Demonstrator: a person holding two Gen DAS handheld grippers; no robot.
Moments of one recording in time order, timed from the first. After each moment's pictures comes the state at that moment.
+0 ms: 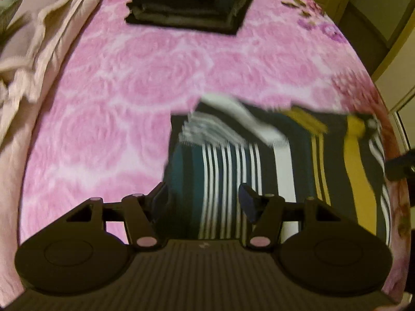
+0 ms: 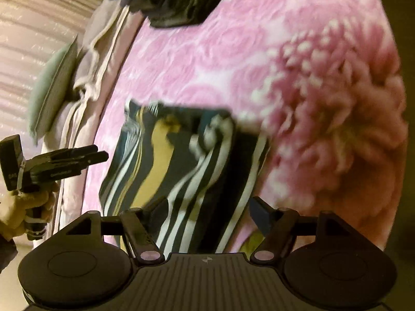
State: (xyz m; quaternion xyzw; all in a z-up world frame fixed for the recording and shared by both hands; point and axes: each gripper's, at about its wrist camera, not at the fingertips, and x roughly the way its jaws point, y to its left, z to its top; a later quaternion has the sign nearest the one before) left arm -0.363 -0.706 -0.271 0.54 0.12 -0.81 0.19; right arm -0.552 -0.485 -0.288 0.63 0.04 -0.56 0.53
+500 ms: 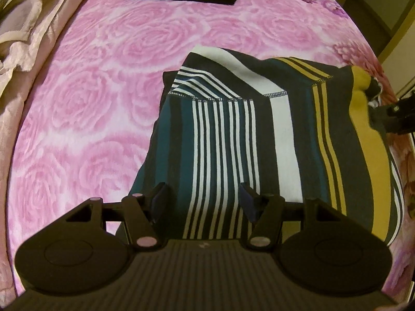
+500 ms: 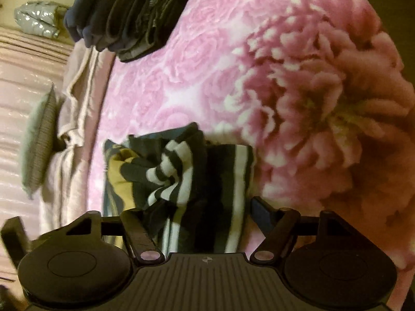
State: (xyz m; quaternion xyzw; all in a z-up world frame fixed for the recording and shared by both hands) left arm -0.351 -0.693 -0.299 0.56 0.13 -0.80 0.19; right arm -0.568 -0.492 -0.320 0.64 -0.07 -0.59 0.48
